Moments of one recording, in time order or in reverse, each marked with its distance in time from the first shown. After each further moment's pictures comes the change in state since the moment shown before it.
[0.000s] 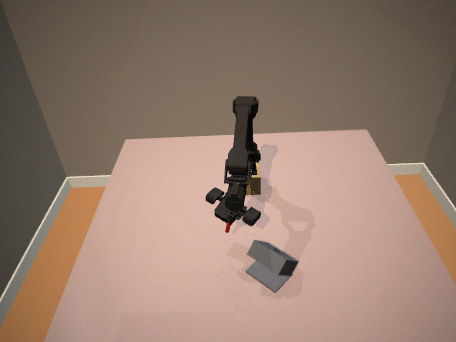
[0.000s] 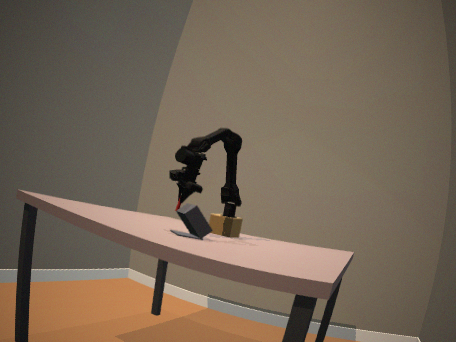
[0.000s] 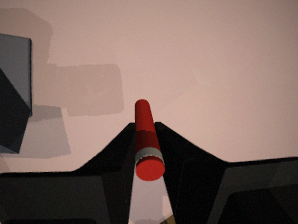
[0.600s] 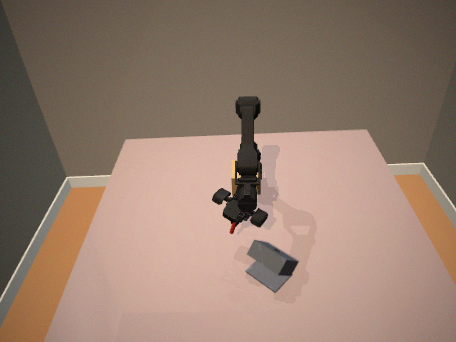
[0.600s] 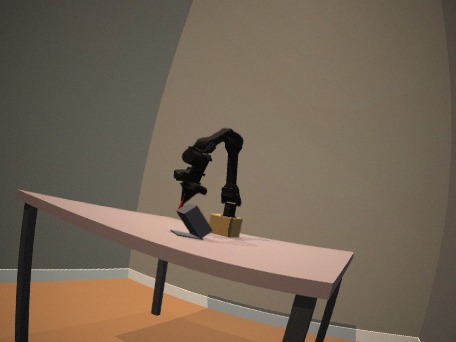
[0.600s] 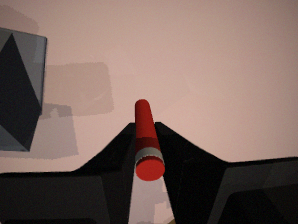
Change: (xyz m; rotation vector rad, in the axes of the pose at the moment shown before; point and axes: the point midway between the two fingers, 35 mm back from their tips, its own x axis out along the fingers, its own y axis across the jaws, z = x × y) arm -0.005 0.020 -0.004 -0.033 -0.048 -0.039
